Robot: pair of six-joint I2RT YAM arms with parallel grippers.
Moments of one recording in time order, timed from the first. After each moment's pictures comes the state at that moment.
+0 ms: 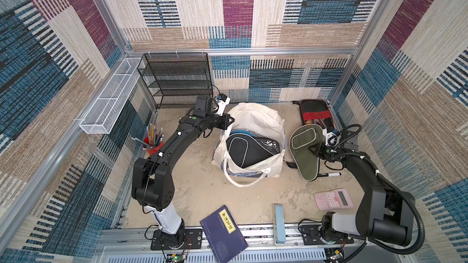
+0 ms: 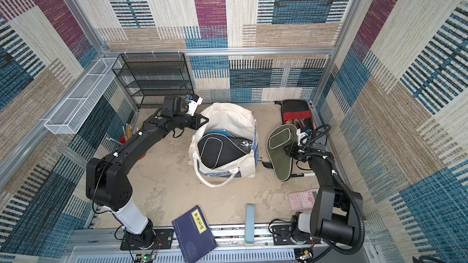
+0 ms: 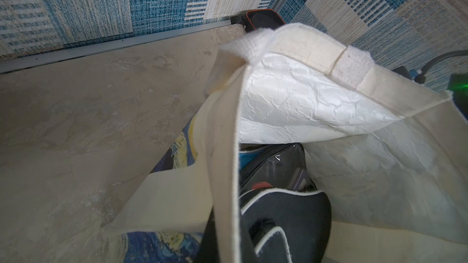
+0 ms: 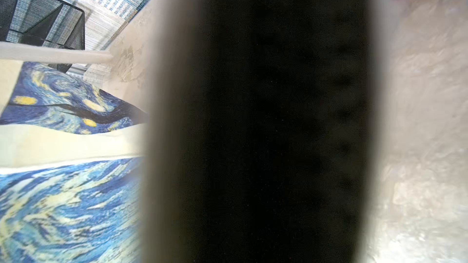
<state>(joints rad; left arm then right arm) -0.32 1.72 1.50 -0.43 0.51 -0.10 -0.28 1.33 0.76 -0.35 -0.63 0.24</state>
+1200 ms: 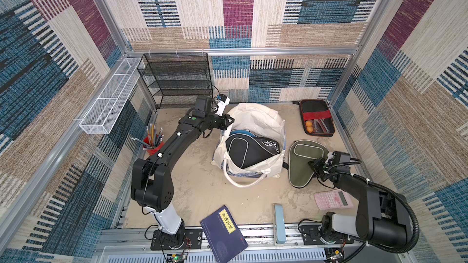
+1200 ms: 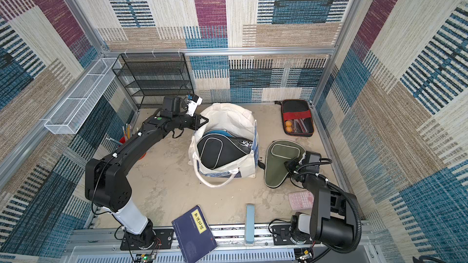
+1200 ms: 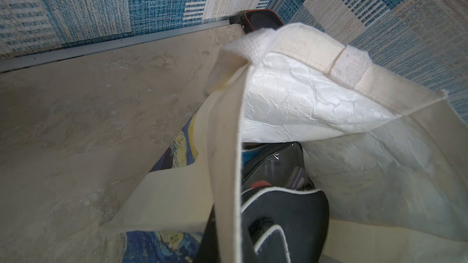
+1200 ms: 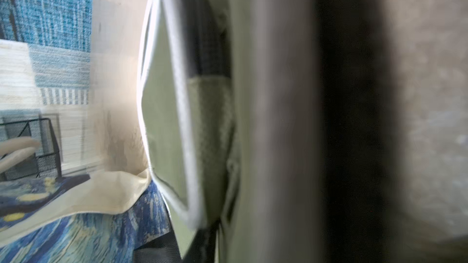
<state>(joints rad) -0.32 1.71 1.49 -0.43 0.52 -0.10 -0.28 1.29 0.40 0.02 -0.44 0.76</state>
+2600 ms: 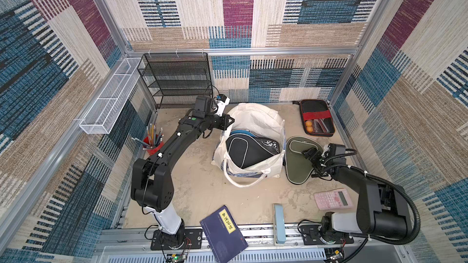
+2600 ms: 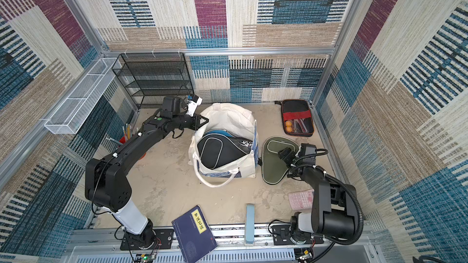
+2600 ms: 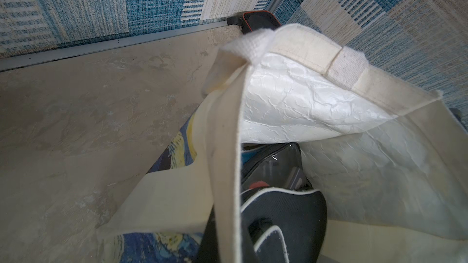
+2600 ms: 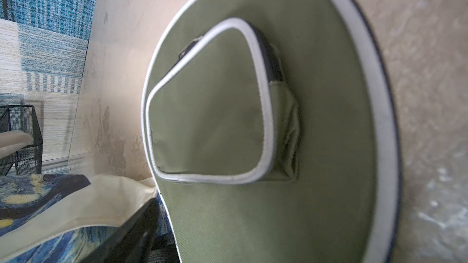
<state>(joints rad) -0.32 1.71 1.48 -0.41 0.54 -0.11 -0.20 1.37 0.53 -0.03 -0.37 0.71</state>
